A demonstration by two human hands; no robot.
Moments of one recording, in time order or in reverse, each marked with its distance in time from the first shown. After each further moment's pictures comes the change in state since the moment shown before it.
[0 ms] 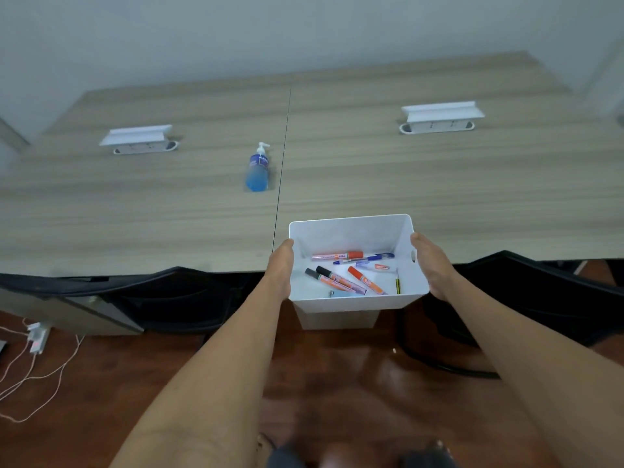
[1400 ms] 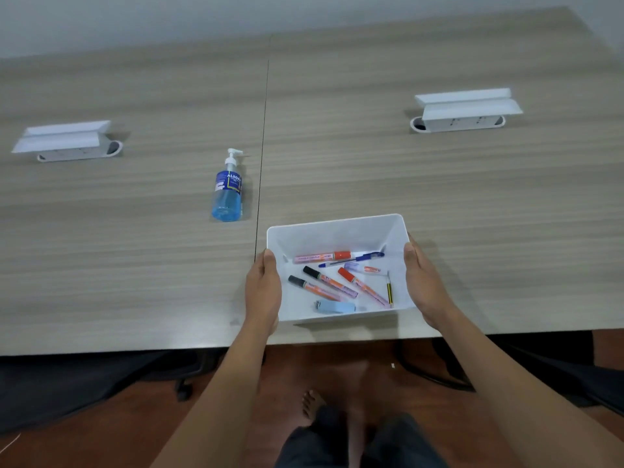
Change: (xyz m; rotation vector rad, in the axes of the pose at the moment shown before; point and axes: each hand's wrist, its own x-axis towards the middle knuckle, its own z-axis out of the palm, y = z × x) left_hand 0.163 0.074 0.044 0.122 0.181 0.310; right_hand 0.156 -0.054 0.043 -0.189 0.014 -0.122
